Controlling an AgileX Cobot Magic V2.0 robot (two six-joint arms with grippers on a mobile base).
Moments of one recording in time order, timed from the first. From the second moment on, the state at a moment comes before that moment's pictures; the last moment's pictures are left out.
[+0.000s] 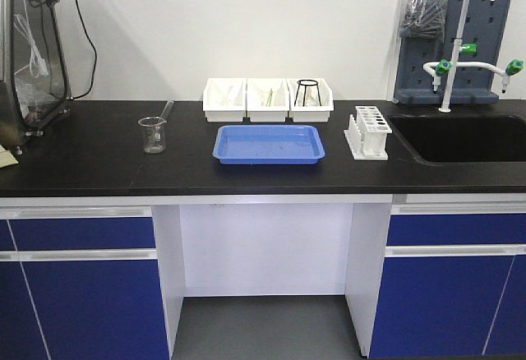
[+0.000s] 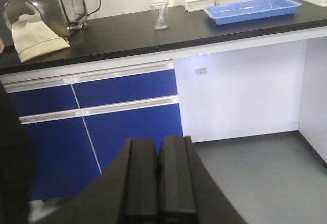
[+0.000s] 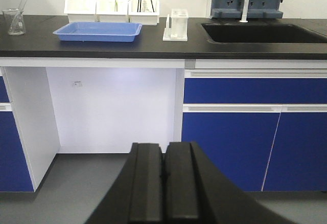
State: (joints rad) left arm 0.00 -0.01 0.03 0.01 0.21 0.05; right arm -0.02 -0.01 0.03 0.02 0.17 -0.04
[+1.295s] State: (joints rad) left arm 0.00 -0.01 0.03 0.01 0.21 0.05; right arm -0.02 -0.01 0.03 0.02 0.17 -0.04
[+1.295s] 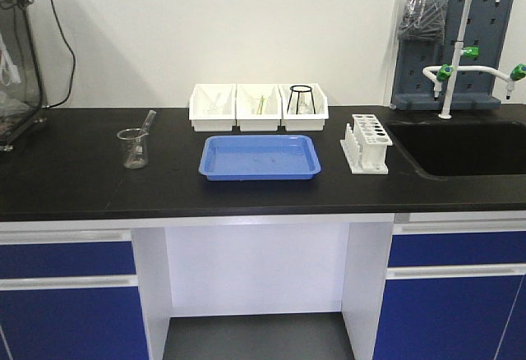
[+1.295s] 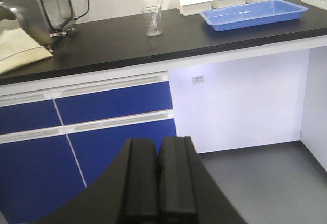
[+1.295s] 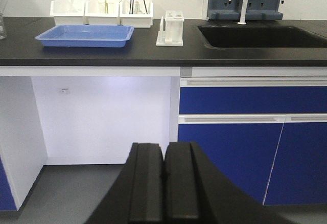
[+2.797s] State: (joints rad) left arm 0.00 -0.01 0.03 0.01 0.21 0.05; right arm -0.02 -0.01 0.03 0.02 0.17 -0.04
